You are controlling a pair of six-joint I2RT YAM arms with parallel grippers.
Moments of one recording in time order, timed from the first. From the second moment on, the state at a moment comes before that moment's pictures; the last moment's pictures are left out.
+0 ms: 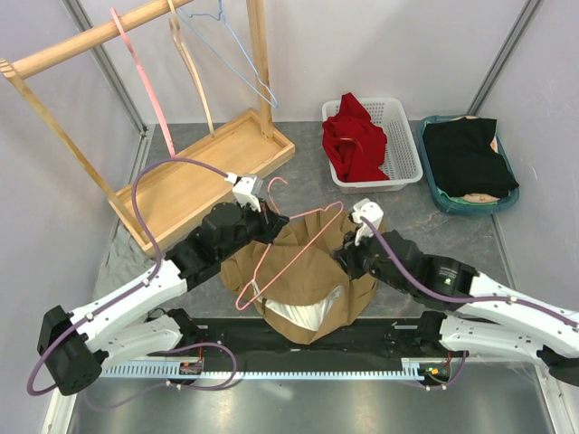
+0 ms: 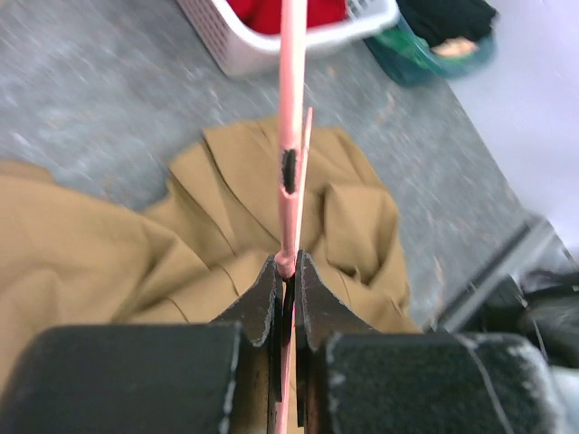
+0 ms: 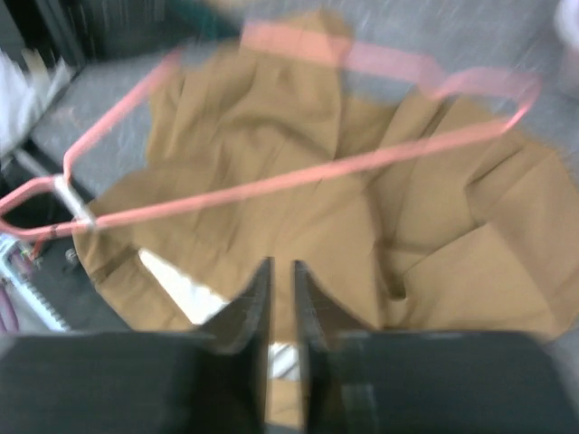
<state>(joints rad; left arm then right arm) -0.80 0.97 0.71 -0.02 -0.07 -0.50 1.12 0.81 0.86 -0.48 0.34 0.41</state>
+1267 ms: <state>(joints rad) -0.80 0.80 0.64 -0.12 -0.22 -0.48 0.77 1.38 0.81 -0.30 0.38 0.62</state>
